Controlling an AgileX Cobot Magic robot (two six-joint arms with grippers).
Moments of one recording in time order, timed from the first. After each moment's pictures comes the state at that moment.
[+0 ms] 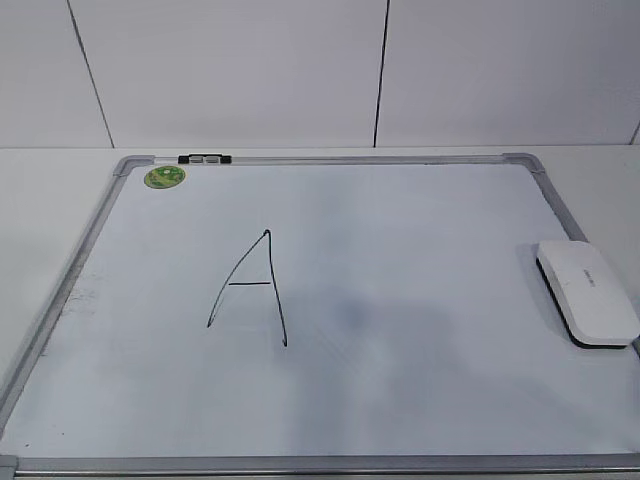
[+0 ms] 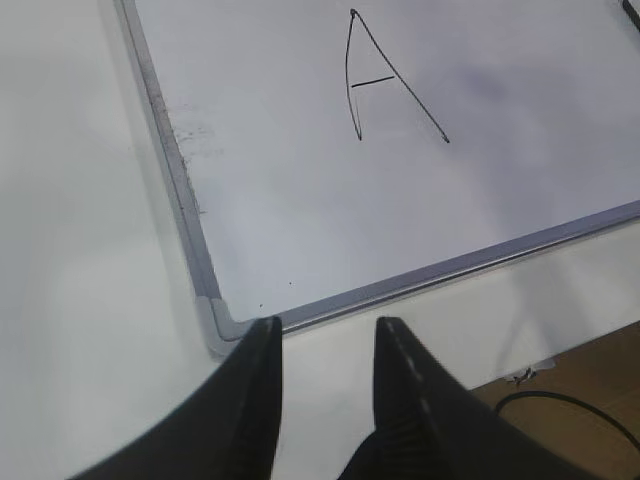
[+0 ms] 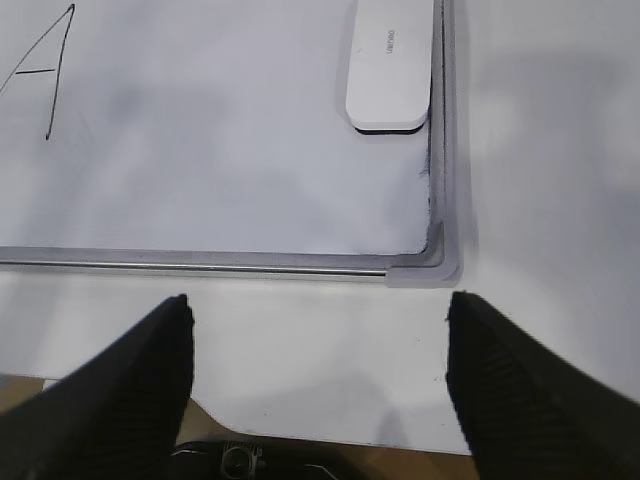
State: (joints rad) left arm -0.13 0.49 -0.82 -0.31 1.24 0.14; right arm 0.22 0.26 -0.70 -0.01 1.26 0.17
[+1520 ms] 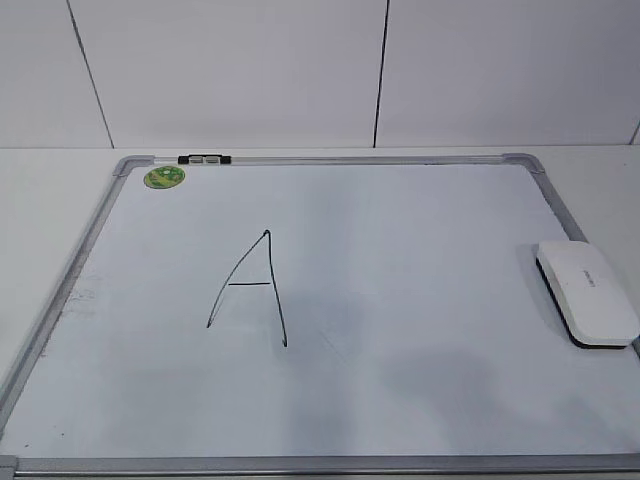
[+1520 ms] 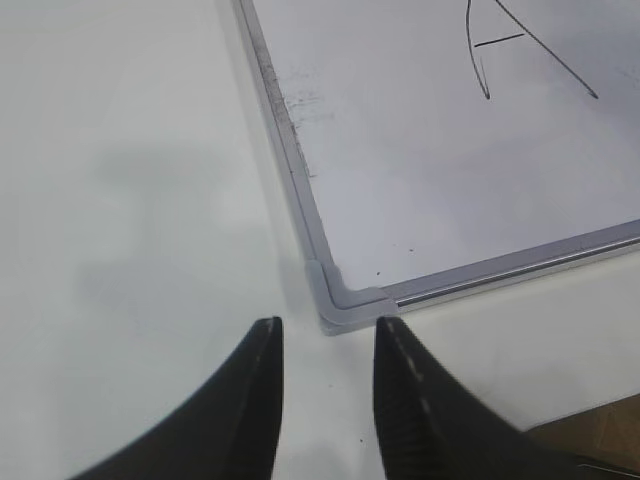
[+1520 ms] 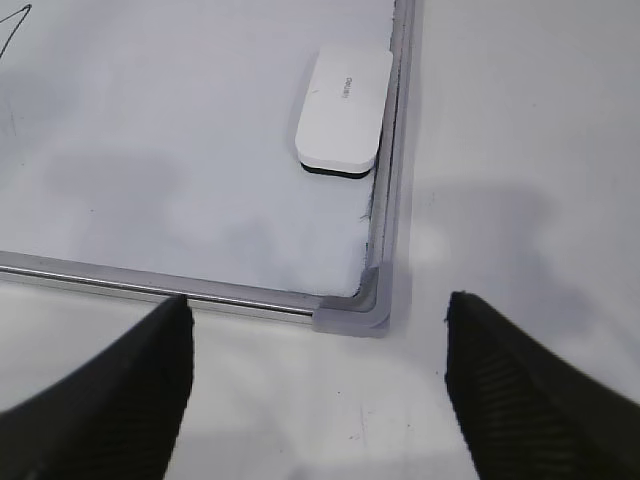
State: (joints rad) left arm -0.13 0.19 -0.51 -0.13 1.11 0.14; right arm 0.22 0.01 -0.50 -0.11 1.16 0.02
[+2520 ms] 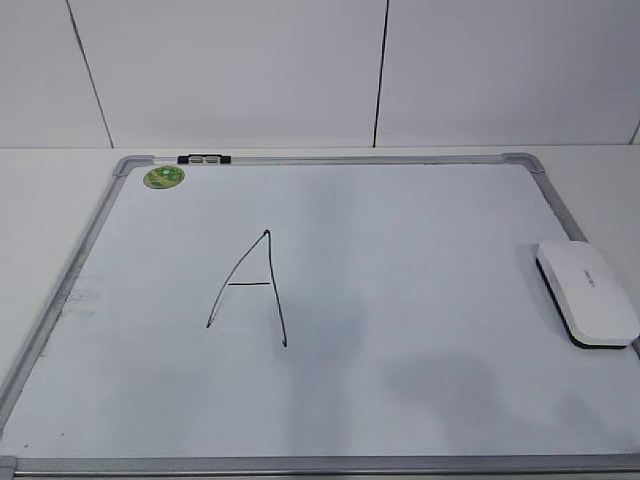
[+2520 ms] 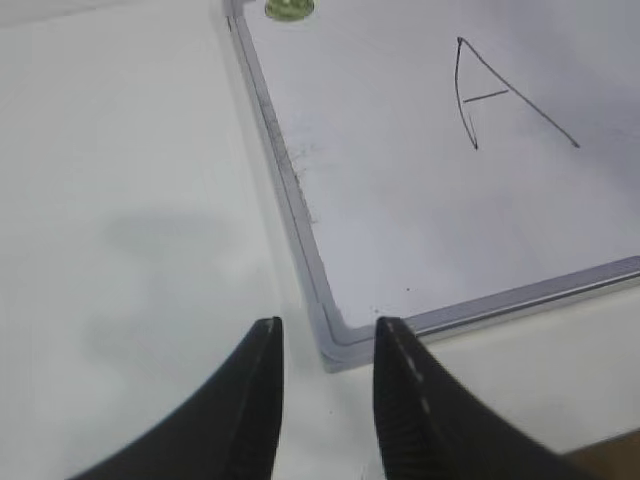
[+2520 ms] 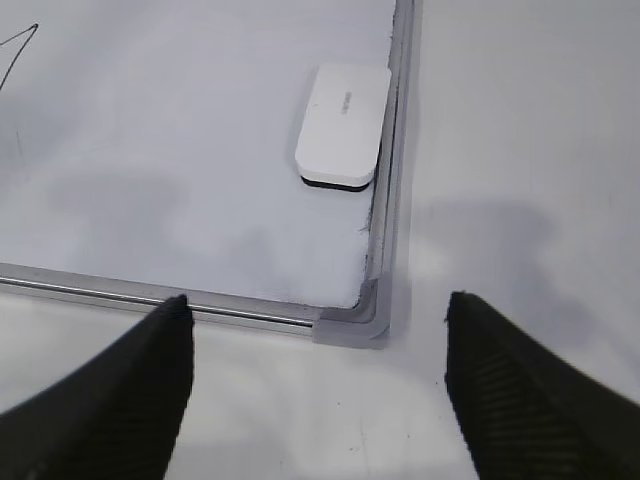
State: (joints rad) left arm -0.14 0.07 -0.51 -0.13 1.11 0.14; right arm 0.22 -0.01 -0.50 -0.11 1.15 0.02
